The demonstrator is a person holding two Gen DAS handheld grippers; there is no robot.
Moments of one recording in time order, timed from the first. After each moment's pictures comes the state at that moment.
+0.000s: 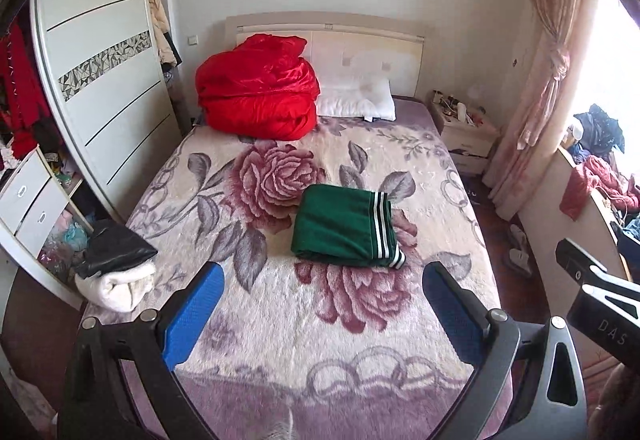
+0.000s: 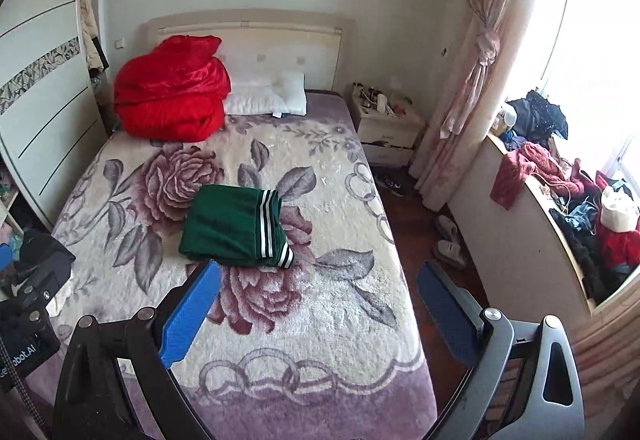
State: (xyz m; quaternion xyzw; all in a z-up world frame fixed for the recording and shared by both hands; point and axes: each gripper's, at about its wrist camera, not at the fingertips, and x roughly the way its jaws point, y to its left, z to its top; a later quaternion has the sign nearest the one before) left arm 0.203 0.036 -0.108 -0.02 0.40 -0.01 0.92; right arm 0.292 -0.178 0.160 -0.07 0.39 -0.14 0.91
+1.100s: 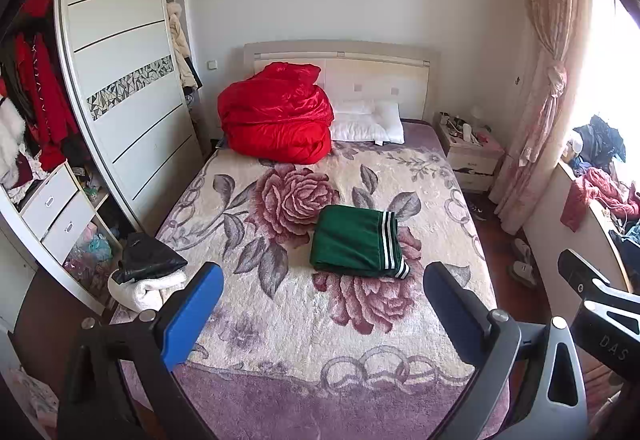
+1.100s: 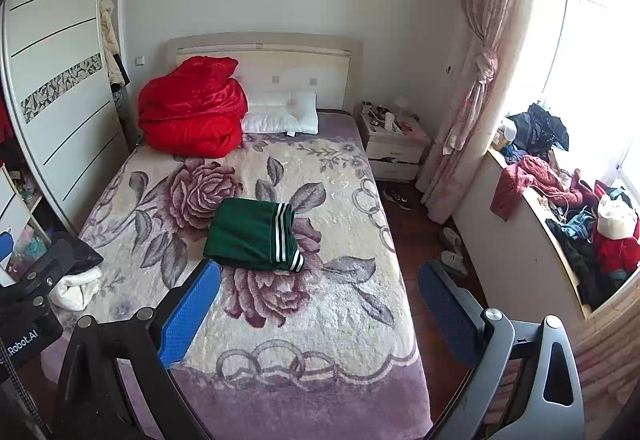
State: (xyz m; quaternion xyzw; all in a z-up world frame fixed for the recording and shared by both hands) left arm 0.142 0.041 -0.041 -0.01 0.36 0.02 0.93; right arm 0.210 -0.165 0.262 -0.07 0.37 -0.11 0.92
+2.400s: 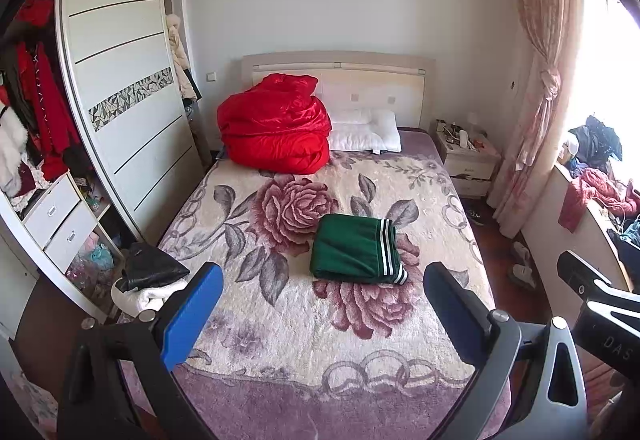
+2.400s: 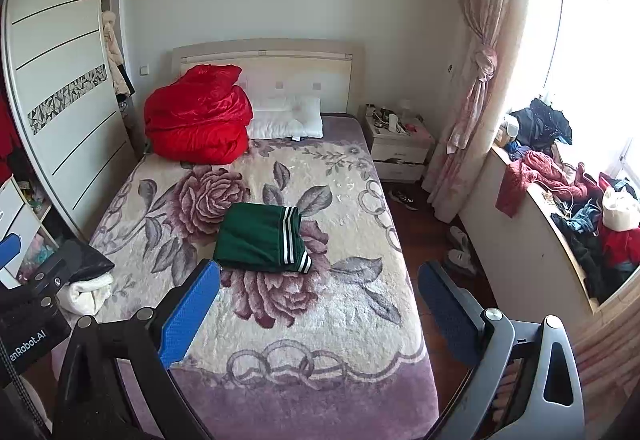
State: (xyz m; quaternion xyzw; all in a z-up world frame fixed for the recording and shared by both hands) left arm 0.132 0.039 -0.023 -0.01 0.34 0.01 0.94; right arm 0.198 -0.161 0.266 -0.06 0.36 -0.10 0.92
